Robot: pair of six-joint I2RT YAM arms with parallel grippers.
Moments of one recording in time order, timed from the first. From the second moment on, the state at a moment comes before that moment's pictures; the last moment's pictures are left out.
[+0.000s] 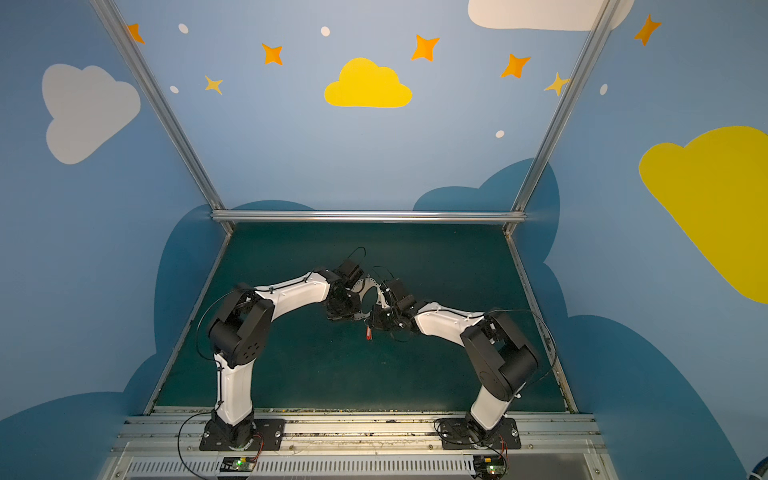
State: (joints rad) left arm -0.60 2.02 1.41 -0.75 0.10 -0.79; right arm 0.72 1.70 0.92 -0.14 -0.30 0.72
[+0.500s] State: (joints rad) left arm -0.60 1.96 1.39 -0.70 0.15 -0.85; right arm 0.74 1.81 1.04 -0.16 -0.30 0.71
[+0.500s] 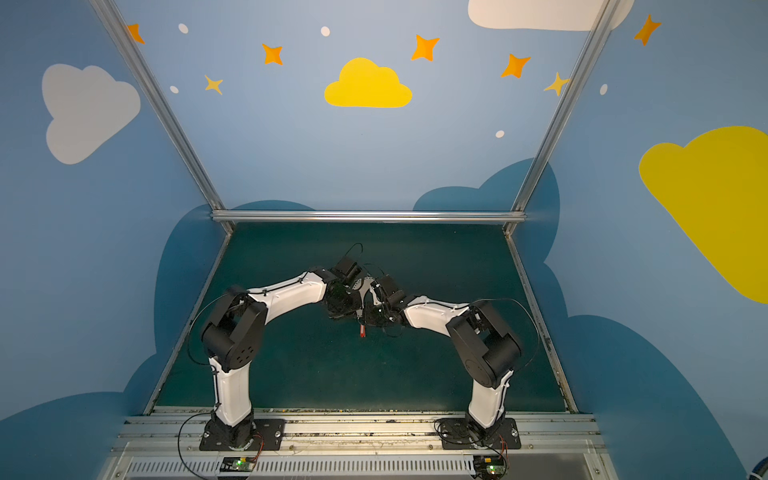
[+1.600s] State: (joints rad) left arm -0.60 1.93 1.38 -0.67 0.20 -0.89; right arm 0.75 1.78 1.06 -0.18 -0.24 0.72
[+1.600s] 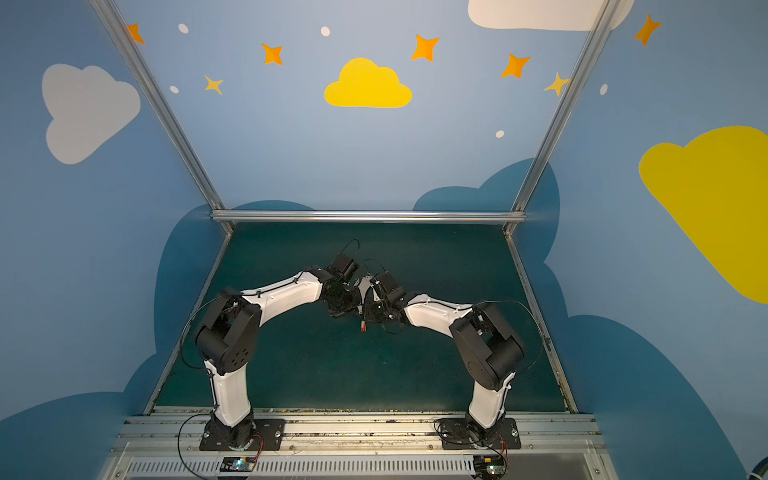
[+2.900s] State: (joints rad) left arm -0.59 1.83 1.25 -0.53 0.19 -1.06; right arm 0.77 1.75 1.05 -0.17 -0.17 0.76
